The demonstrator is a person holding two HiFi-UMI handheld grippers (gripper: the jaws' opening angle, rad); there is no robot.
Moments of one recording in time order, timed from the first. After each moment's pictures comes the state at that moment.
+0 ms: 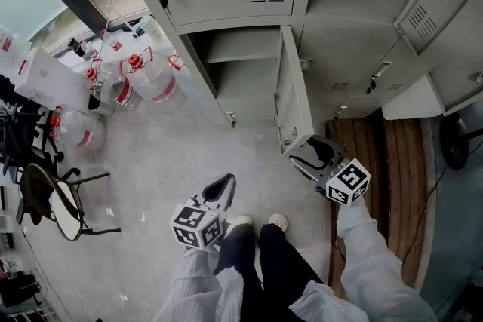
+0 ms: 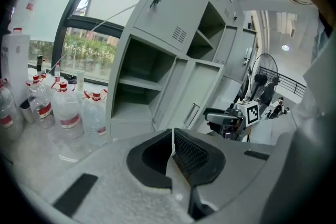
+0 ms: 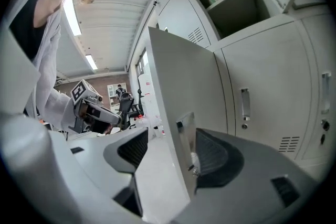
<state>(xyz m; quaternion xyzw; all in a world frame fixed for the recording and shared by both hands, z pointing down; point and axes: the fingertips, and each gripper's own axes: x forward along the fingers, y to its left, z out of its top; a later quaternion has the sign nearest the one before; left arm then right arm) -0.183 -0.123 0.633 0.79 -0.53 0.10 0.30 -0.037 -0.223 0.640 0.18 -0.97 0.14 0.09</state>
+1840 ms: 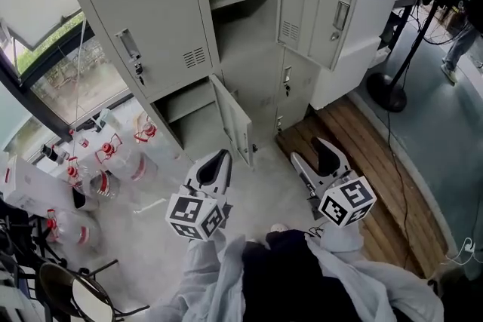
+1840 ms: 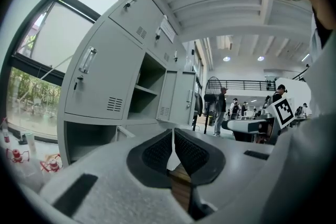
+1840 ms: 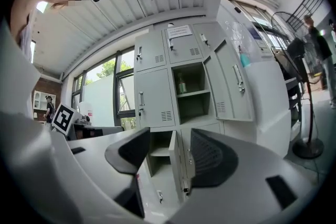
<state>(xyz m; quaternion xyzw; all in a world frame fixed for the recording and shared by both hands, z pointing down) -0.121 -0.104 0.368 0.92 -0.37 0.00 0.09 0.050 -0.063 0.360 0.57 -0.82 0.08 -0.03</state>
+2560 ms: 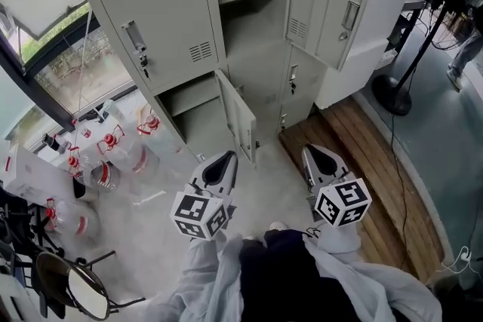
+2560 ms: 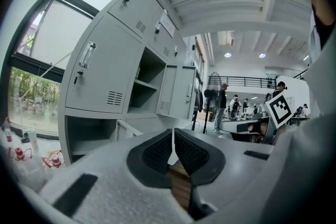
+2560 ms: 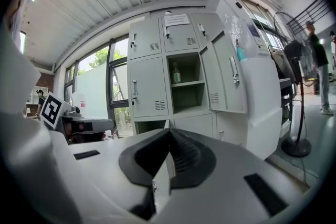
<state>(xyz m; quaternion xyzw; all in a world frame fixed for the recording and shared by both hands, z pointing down) -0.114 -0.097 0.383 0.92 -0.37 0.03 0.10 0.056 -0.070 0.386 0.59 -0.80 0.10 0.02</state>
